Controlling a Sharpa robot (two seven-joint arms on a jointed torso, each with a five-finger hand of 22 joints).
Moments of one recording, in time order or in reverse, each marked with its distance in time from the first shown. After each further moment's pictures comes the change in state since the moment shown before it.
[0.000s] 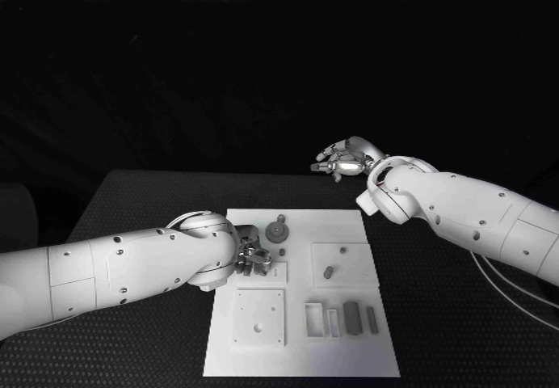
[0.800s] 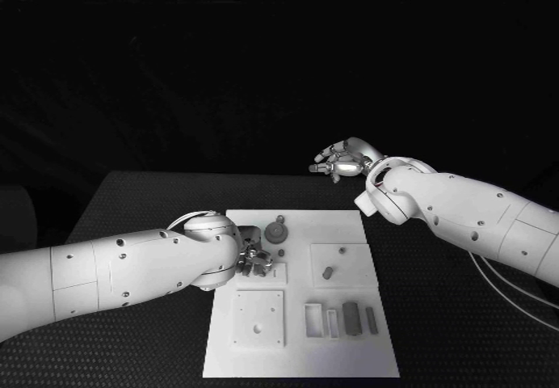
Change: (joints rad) left arm 0.001 0.012 0.001 0.004 -0.072 0.035 -0.010; left_hand -0.027 0.007 0.024 0.003 -0.003 0.002 0.002 0.019 0.028 0.016 -0.016 0.053 0.009 0.007 -0.011 0.046 -0.009 0.000 0.011 -0.004 0.008 0.018; right arm 0.000 0.002 0.000 0.001 0.001 0.004 0.000; right_hand 0.000 0.000 0.000 0.000 0.019 0.000 0.000 0.000 -0.003 0.000 0.000 0.004 -0.007 -0.003 0.003 0.004 -0.006 0.000 0.000 0.000 -0.003 0.000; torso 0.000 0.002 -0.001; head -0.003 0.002
